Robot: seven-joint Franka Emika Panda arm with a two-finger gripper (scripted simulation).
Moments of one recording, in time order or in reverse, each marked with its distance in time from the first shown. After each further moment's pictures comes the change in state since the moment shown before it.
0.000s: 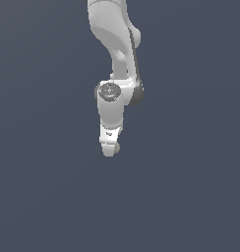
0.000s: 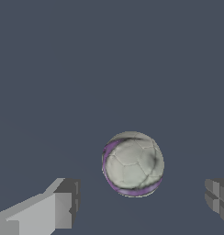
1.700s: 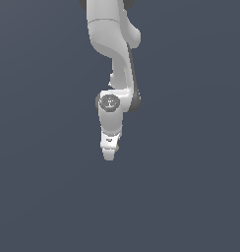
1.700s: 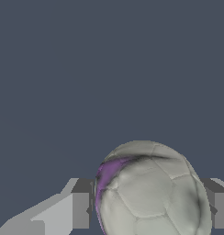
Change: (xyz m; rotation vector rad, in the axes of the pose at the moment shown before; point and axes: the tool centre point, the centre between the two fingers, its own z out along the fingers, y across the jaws) arm -0.003 -0.003 0.047 0.000 0.000 -0.006
